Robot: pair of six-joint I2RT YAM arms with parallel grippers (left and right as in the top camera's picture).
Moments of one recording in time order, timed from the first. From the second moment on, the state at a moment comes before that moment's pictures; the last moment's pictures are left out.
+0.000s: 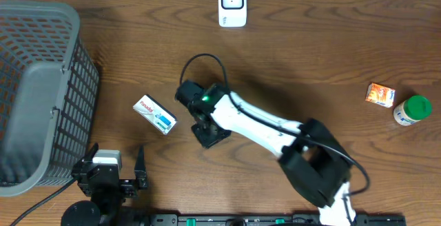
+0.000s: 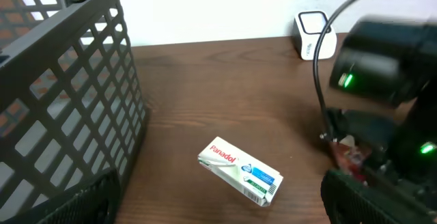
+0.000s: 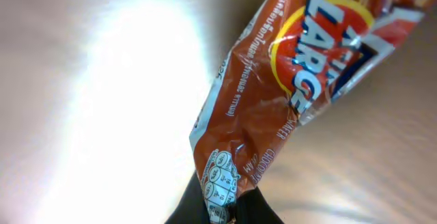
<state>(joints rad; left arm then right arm) -0.16 0.01 0.59 -0.87 -0.11 0.01 0.89 2.06 1.54 -1.03 -0.12 0.29</state>
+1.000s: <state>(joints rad) -0.16 0.01 0.59 -0.87 -0.11 0.01 0.38 1.97 1.22 -0.92 -0.71 -0.02</state>
